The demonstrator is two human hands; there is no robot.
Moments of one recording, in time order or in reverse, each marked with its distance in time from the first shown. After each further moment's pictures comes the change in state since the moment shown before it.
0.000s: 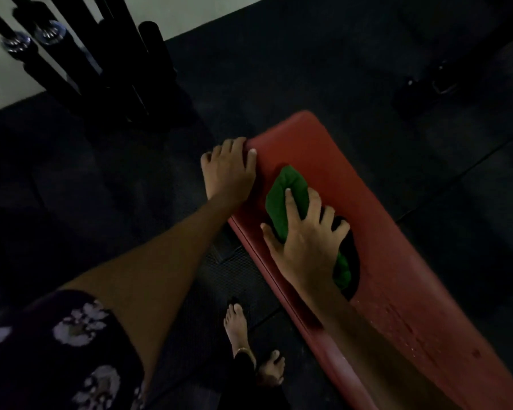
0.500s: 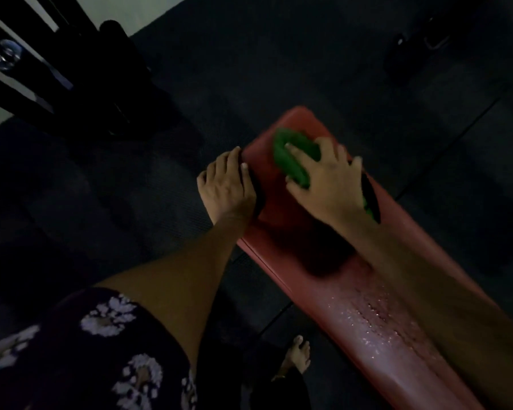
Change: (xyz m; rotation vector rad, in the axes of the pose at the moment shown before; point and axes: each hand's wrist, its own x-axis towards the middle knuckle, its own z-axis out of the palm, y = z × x) left_hand -0.004 -0.002 0.018 -0.021 0.081 0.024; right_hand 0.104 0.029 -0.009 0.040 -0.196 -0.065
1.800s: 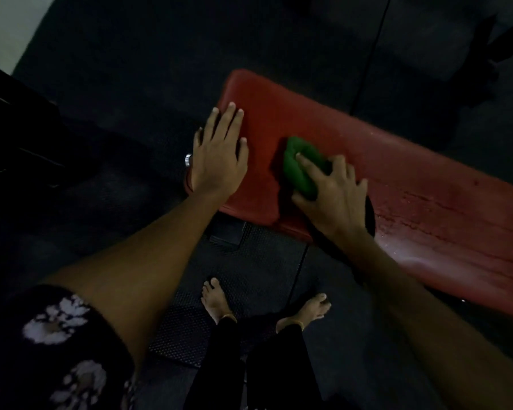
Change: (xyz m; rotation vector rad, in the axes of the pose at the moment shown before) left_hand 0.037 -0.003 -0.023 0.057 -0.405 0.696; right_hand -0.109 -0.051 0.016 0.171 -0.038 0.646
